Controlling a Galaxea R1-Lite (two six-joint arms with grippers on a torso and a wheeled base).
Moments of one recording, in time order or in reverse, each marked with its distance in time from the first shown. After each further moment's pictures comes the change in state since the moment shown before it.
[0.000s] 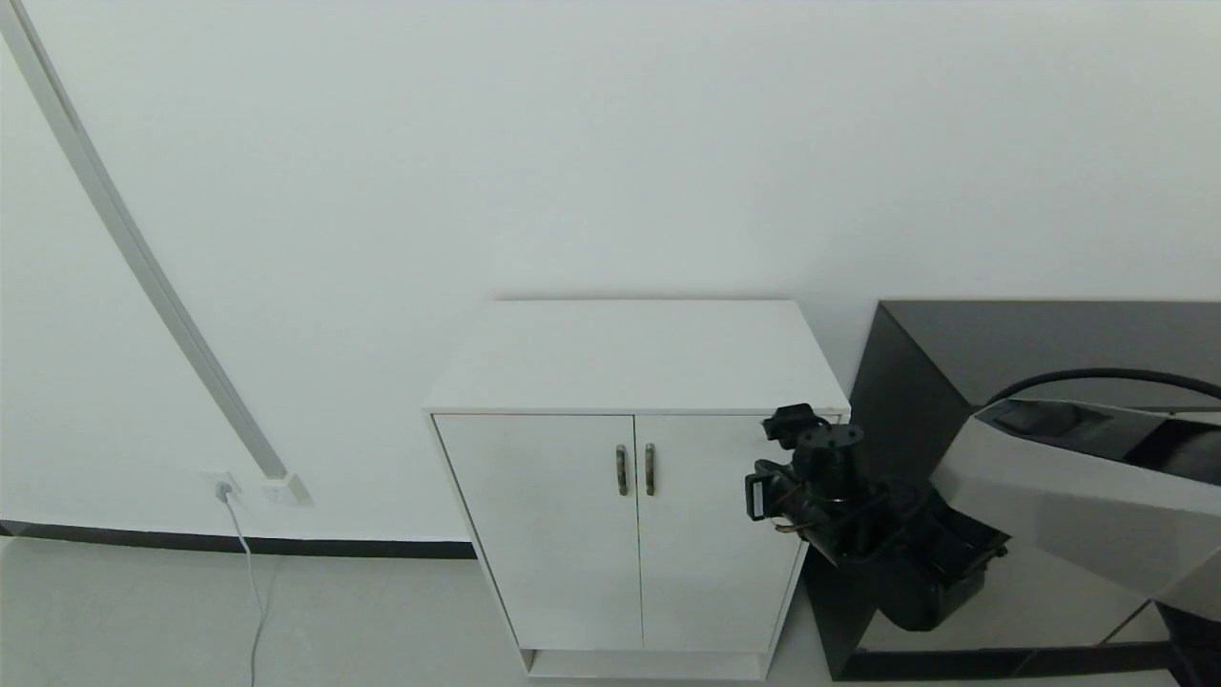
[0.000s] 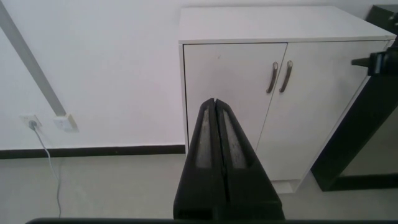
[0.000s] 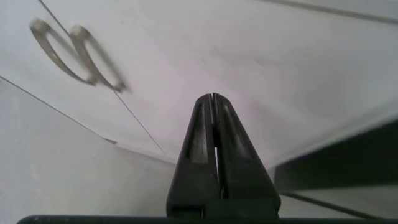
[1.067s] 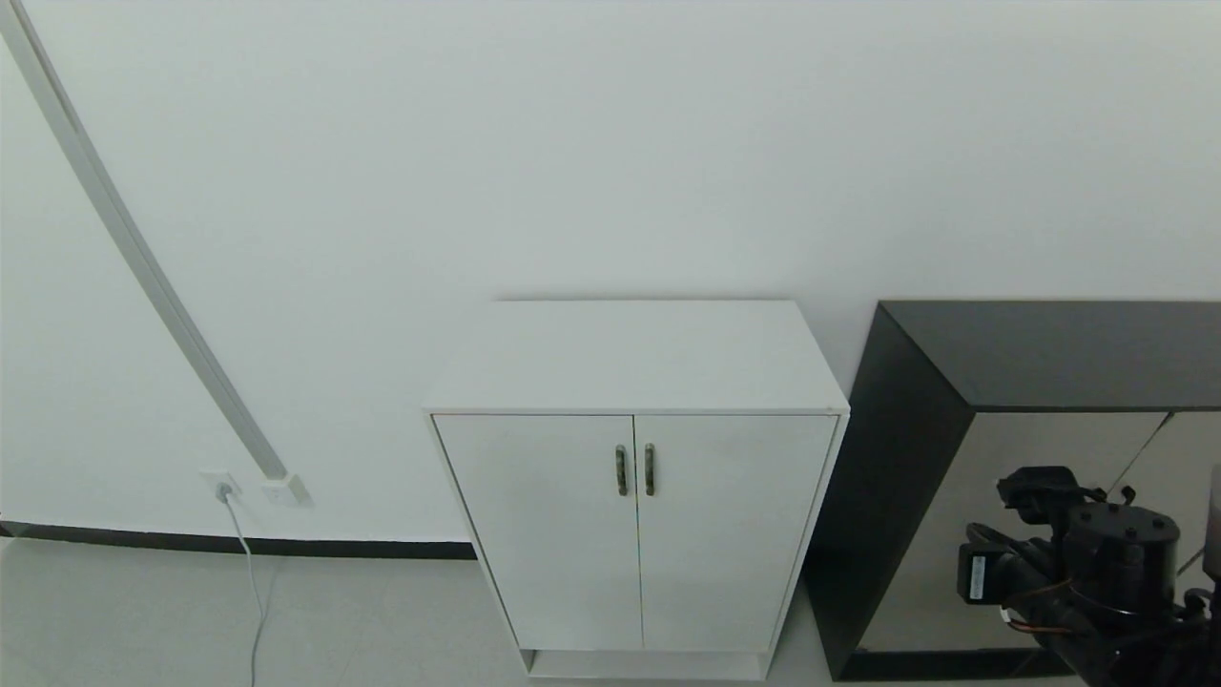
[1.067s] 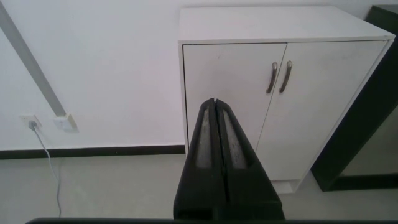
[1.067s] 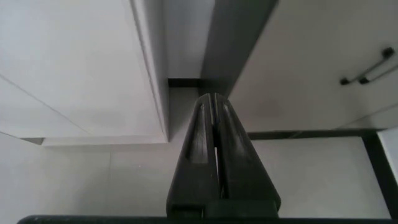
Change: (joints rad) left arm 0.000 0.000 0.000 0.000 0.000 0.000; right arm -0.260 -0.306 0.840 -0.500 -0.086 -0.047
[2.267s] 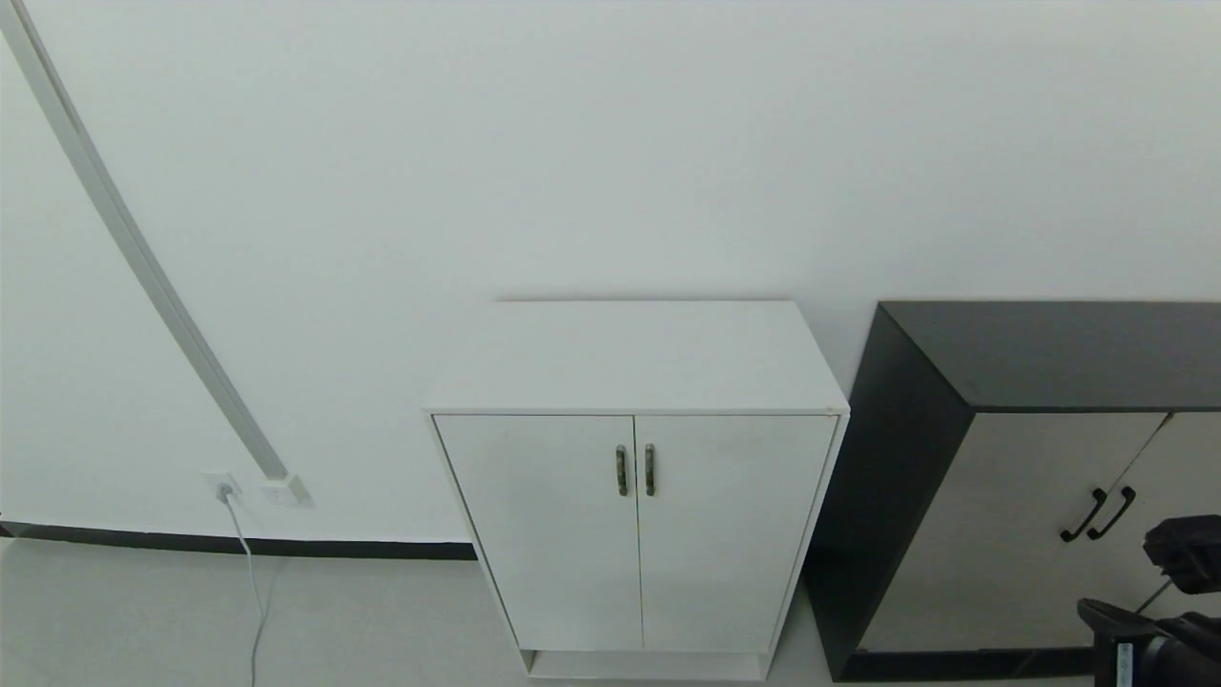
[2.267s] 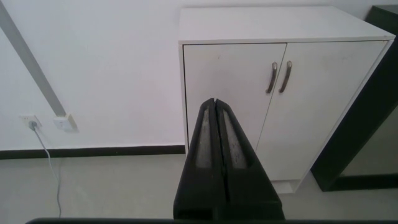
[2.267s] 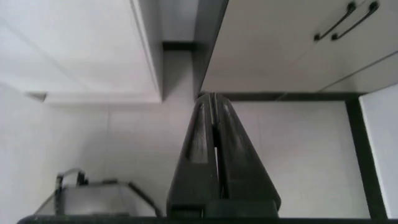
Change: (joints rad) left arm 0.001 0.000 0.000 0.000 0.000 0.000; right arm -0.044 -0.666 0.109 0.712 0.080 -0.011
